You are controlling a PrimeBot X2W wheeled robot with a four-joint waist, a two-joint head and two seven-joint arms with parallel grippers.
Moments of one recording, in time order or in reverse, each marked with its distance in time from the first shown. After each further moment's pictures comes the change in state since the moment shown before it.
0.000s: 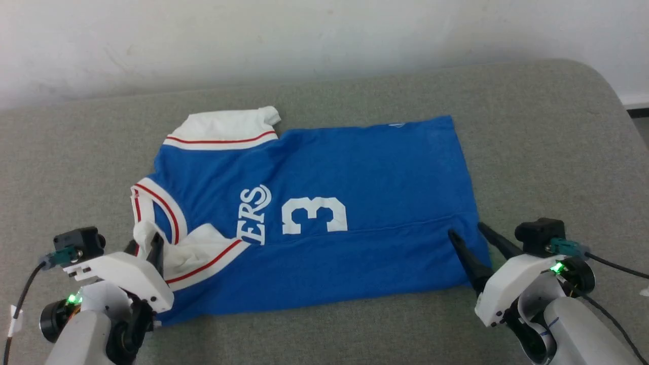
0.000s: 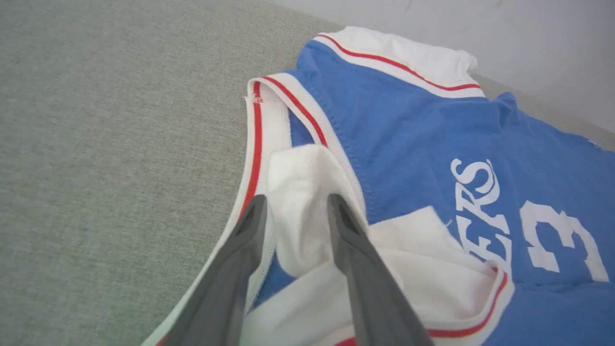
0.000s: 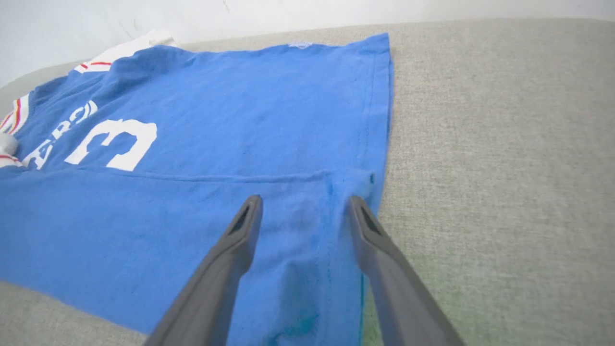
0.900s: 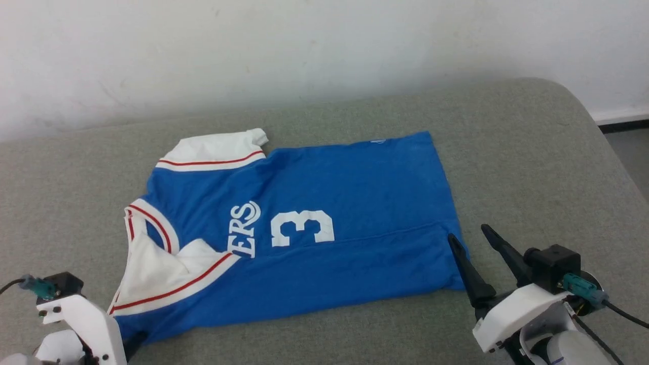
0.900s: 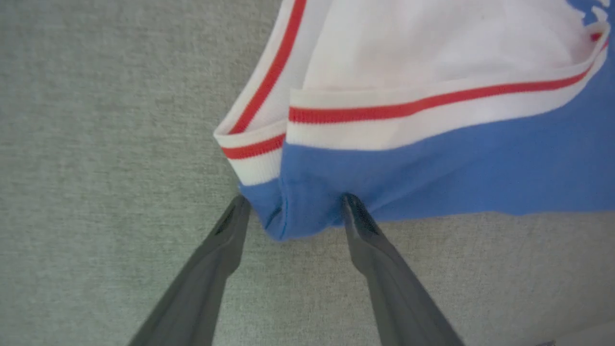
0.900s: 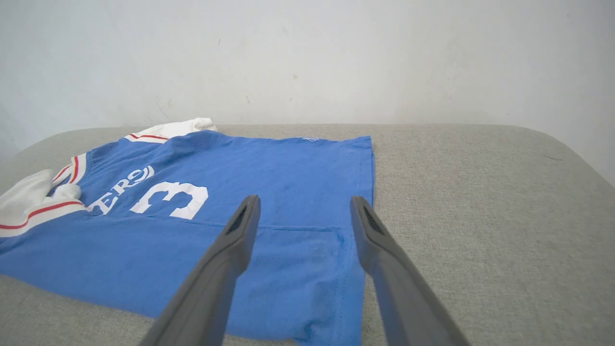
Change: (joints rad) left arm 0.220 0.253 -0.010 -0.210 -0.185 -0.005 0.582; right arm 0.215 0.062 -0.125 -0.331 -0.181 0.000 -0.069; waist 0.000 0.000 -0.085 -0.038
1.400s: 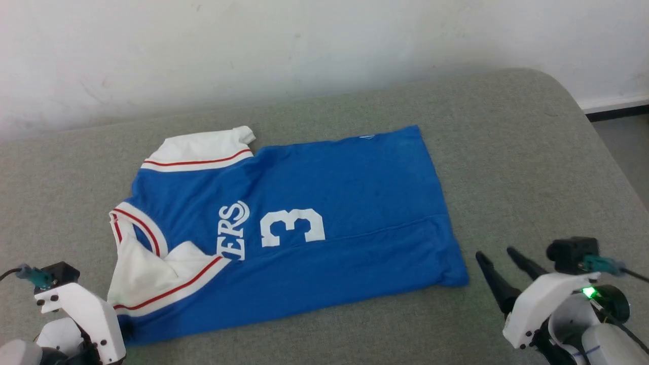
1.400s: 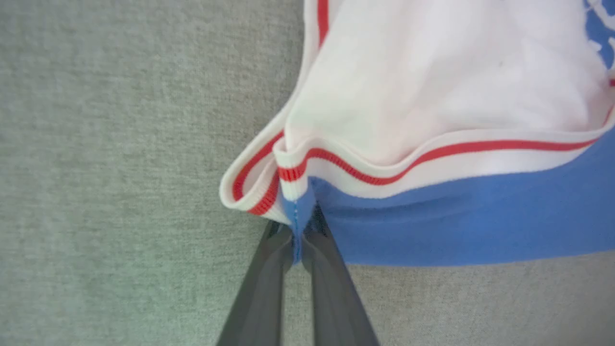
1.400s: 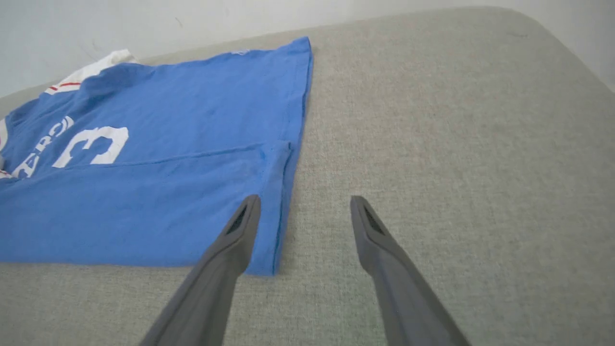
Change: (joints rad) left arm -0.101 -0.026 -0.027 0.149 -0.025 -0.029 0.012; right arm -0.016 -0.069 -0.054 0.053 0.135 0.000 0.200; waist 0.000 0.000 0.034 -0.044
